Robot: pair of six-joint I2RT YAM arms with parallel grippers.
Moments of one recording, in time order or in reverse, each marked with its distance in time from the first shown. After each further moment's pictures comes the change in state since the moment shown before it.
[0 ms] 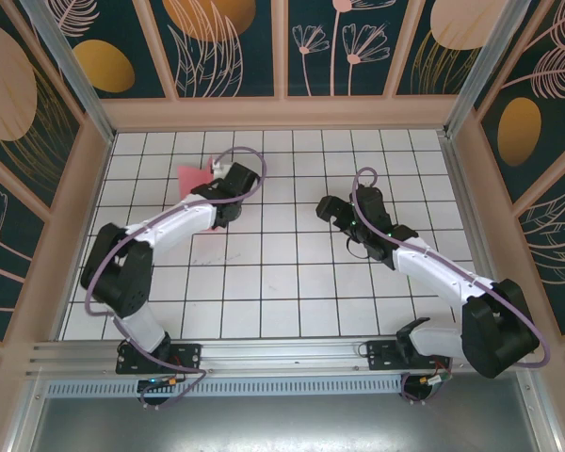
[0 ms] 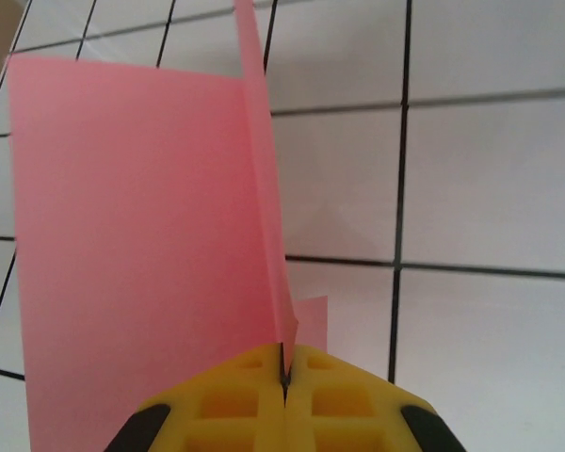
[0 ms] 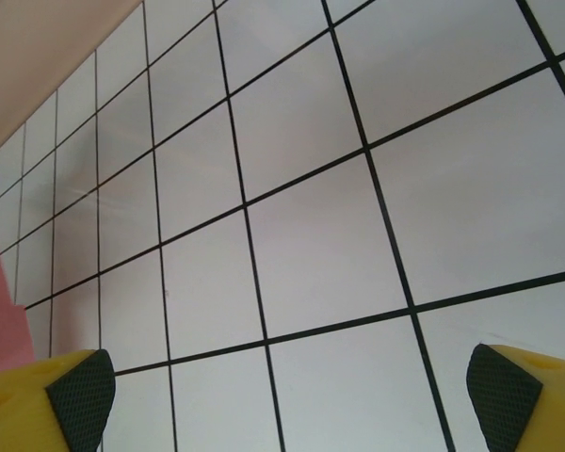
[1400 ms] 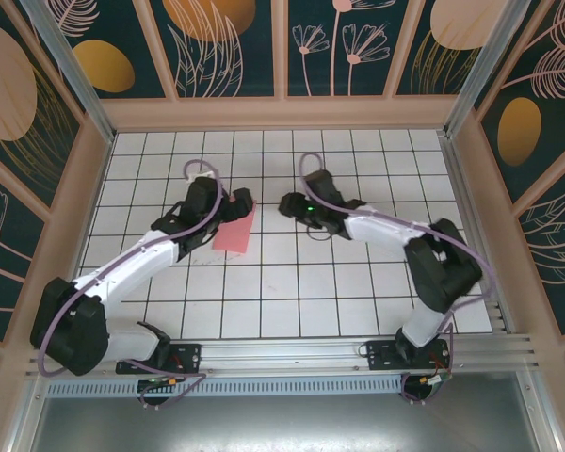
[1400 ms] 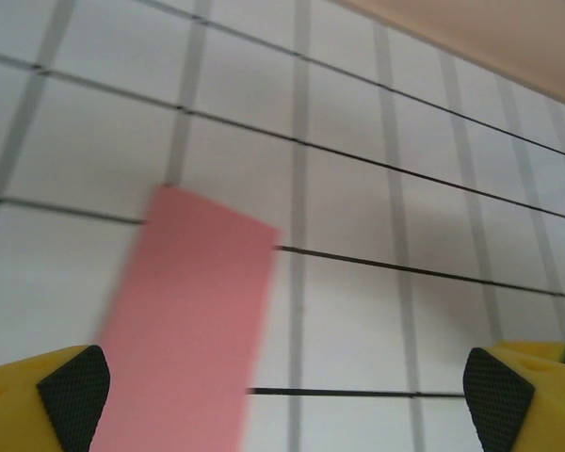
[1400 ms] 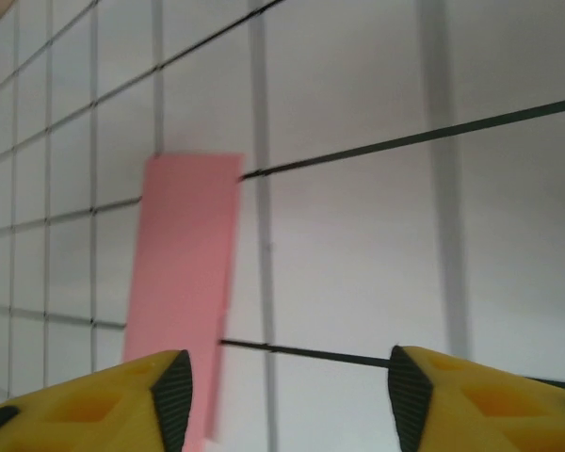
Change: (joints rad) left arm 0.080 -0.447 -0.362 0.343 0.509 -0.253; right arm 0.158 0.500 0.367 0.066 -0.173 0.002
